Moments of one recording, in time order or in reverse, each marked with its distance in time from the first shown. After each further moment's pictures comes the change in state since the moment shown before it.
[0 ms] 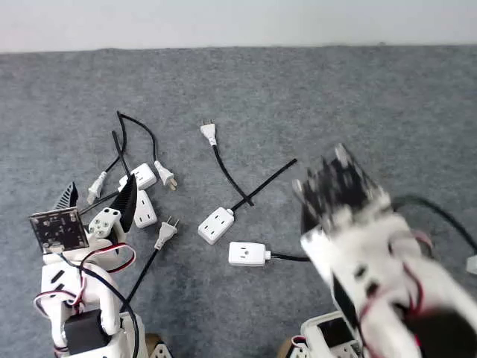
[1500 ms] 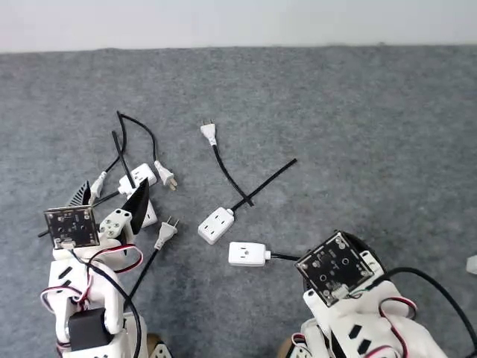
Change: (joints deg) left arm 4.0 0.0 1.7 0.0 -1.4; right arm -0.1 -28.9 30.3 0.0 -0.4
